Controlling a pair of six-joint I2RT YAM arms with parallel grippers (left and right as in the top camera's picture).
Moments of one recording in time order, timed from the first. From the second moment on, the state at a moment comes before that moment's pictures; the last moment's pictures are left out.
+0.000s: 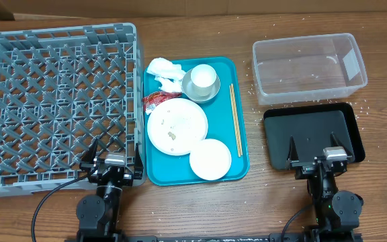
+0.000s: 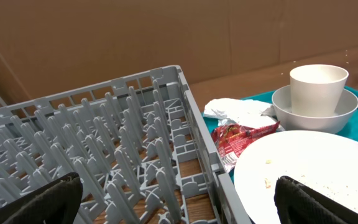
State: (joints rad) left arm -0.03 0.02 0.01 -0.08 0.01 0.19; right arm 0.03 0.01 0.02 -0.03 -0.03 -0.06
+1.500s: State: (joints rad) left arm -0.03 0.01 0.01 0.34 0.15 0.21; right arm 0.03 0.01 0.02 -0.04 -0.03 -0.06
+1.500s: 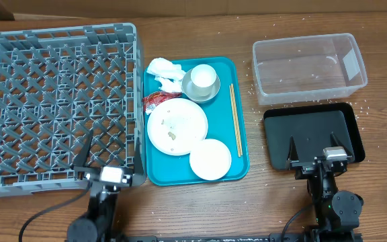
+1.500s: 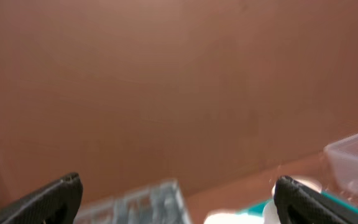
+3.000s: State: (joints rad) left arm -0.26 1.80 1.95 -1.10 0.19 0.43; right arm 0.03 0.01 0.02 -0.03 -0.03 -0.06
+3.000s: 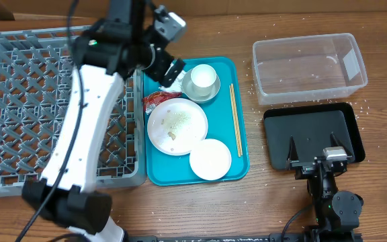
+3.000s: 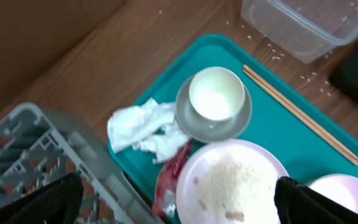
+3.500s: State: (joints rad) left arm -0.23 2.06 1.95 -0.78 0.06 0.31; right arm 0.03 0.01 0.02 -0.04 -0.03 -0.06
